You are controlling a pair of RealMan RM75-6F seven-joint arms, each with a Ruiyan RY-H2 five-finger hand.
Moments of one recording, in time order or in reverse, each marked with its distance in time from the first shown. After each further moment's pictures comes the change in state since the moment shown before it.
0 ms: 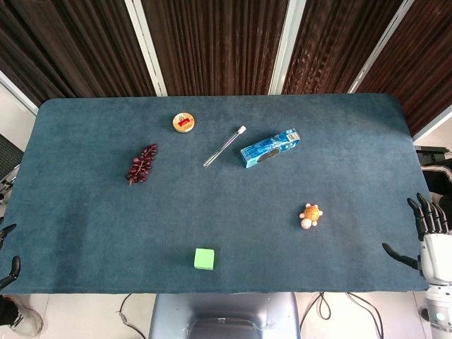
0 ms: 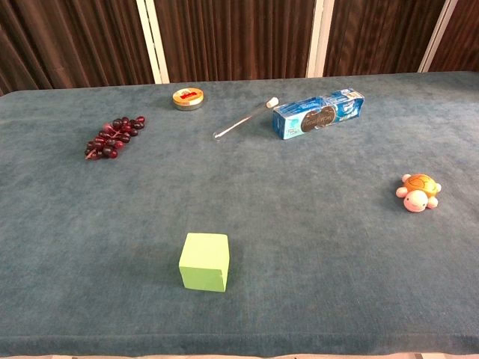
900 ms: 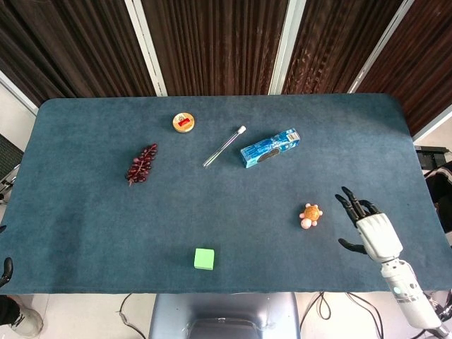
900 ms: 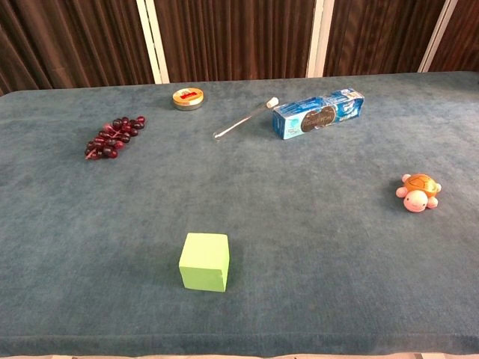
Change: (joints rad) left arm 0.025 -0.002 -0.006 0.009 -0.015 0.046 -0.030; right arm 0.209 0.006 -0.036 -0.049 -0.167 -0.238 -0.222
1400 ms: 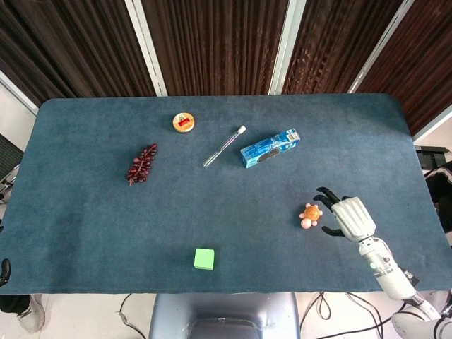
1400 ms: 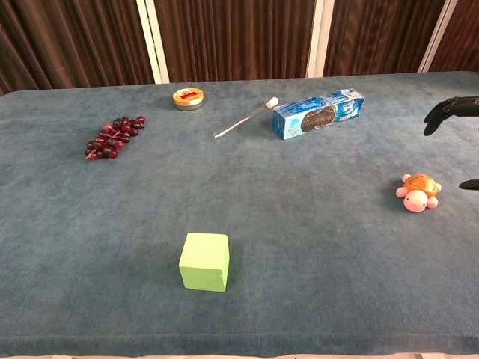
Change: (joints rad) left arm 0.007 0.003 0.002 0.008 0.004 0.004 -0.021; right arm 0.136 -0.062 0.035 0.065 0.065 -0.200 -0.032
